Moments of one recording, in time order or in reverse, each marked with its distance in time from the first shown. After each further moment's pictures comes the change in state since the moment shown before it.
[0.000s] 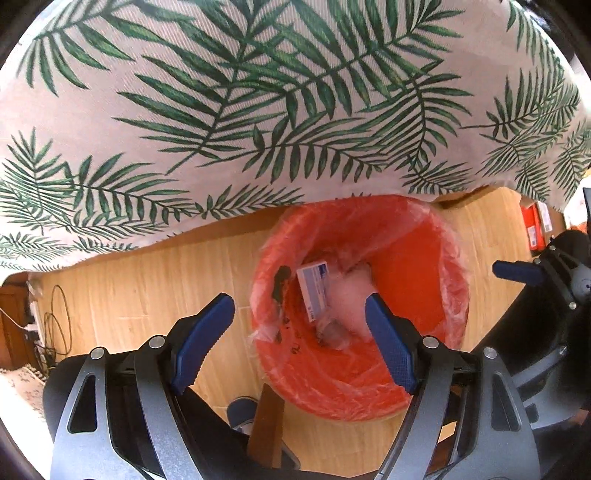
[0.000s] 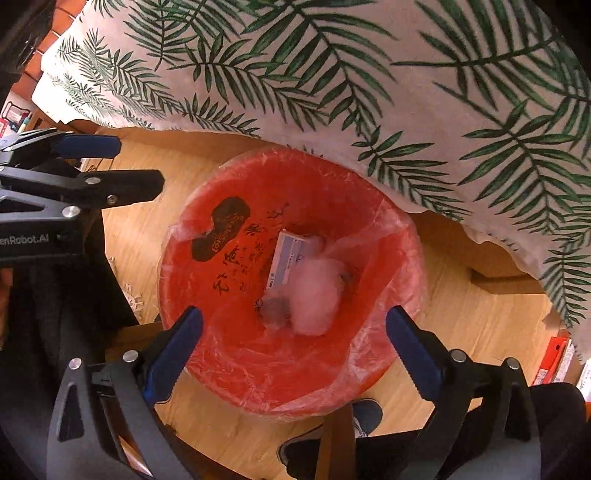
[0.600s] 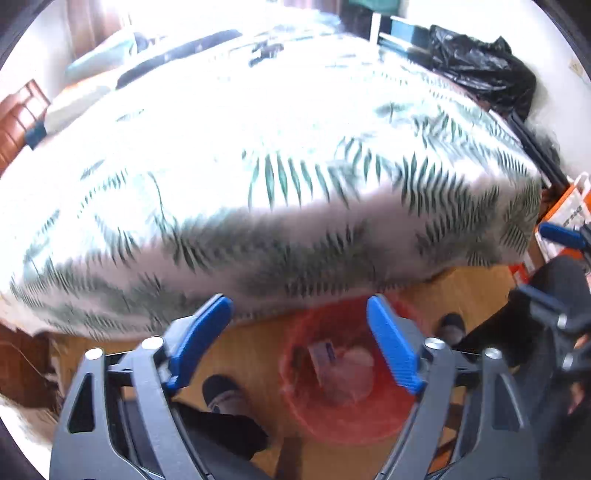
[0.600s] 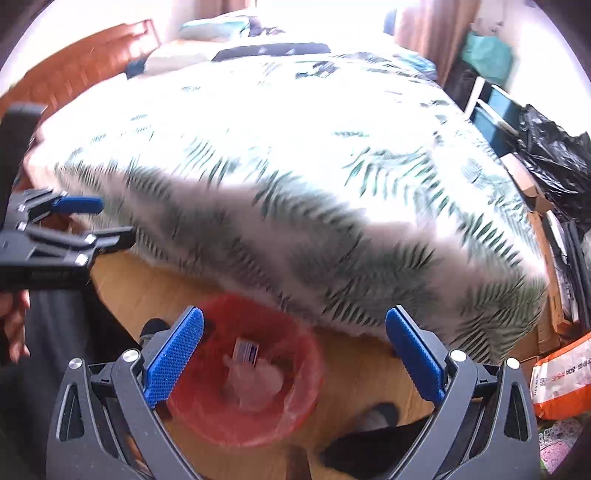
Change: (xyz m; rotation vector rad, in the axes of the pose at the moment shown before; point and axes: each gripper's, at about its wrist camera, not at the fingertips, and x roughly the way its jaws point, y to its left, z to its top) left arm -0.158 0.002 0.025 0.064 -0.357 0.045; right arm -0.198 -0.011 0.012 0.063 -0.460 -0.218
